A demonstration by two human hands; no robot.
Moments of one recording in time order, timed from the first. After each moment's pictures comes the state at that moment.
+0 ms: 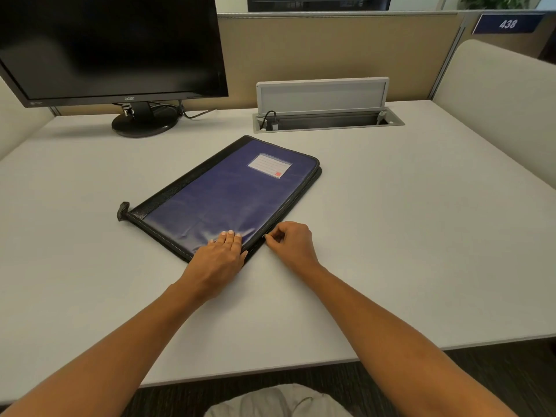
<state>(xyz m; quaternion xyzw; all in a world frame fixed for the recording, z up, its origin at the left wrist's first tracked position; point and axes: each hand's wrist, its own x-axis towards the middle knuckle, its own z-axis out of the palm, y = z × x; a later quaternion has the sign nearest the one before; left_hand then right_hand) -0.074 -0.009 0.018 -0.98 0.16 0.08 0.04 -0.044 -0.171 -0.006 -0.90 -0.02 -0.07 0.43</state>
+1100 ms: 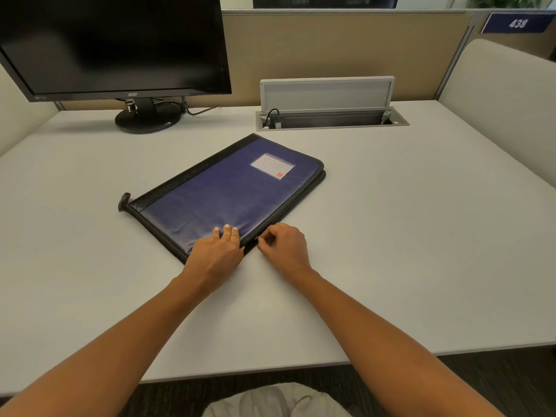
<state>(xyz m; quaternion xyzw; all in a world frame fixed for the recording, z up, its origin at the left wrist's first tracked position) -0.066 -0.016 0.019 -0.99 0.11 0.06 0.10 -0.053 -0.158 -0.004 -0.92 -0.05 -0.08 0.38</state>
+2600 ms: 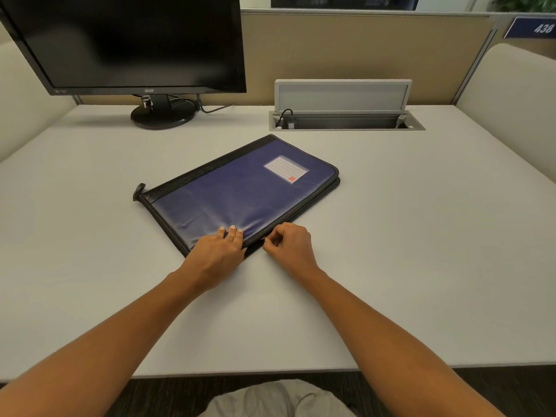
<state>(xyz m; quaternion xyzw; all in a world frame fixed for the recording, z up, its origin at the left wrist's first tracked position) -0.069 0.002 0.025 -0.98 0.17 0.05 0.13 -0.045 -0.153 -0.005 -0.91 -0.07 -0.07 0.40</state>
